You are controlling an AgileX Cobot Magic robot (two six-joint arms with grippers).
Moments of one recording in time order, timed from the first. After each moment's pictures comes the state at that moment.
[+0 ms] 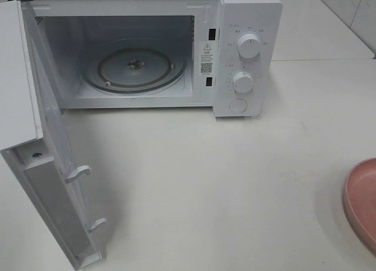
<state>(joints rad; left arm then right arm) -0.01 0.00 -0.51 0.02 1.04 0.11 0.18 0.04 -0.53 -0.11 1.07 0.22</state>
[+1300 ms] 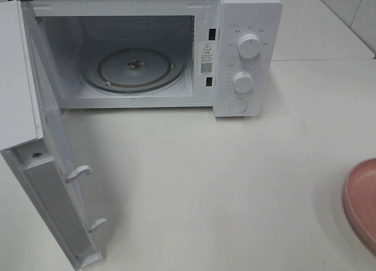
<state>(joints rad) -0.01 0.00 -0.51 0.02 1.04 0.11 0.10 0.00 -0.51 -0.08 1.02 0.18</state>
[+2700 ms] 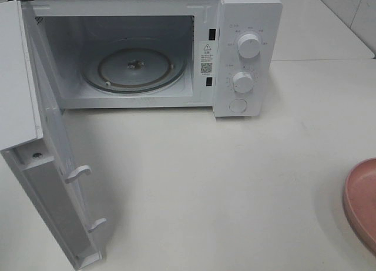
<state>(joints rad) -0.01 0.14 -0.51 -0.01 0.84 0.05 0.10 0.00 -0.51 -0.08 1.02 0.18</state>
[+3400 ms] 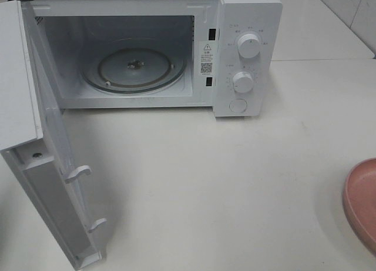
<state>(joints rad) -0.01 0.53 -0.27 -0.06 0.09 0.05 0.10 0.00 -0.51 -0.08 1.02 0.18</state>
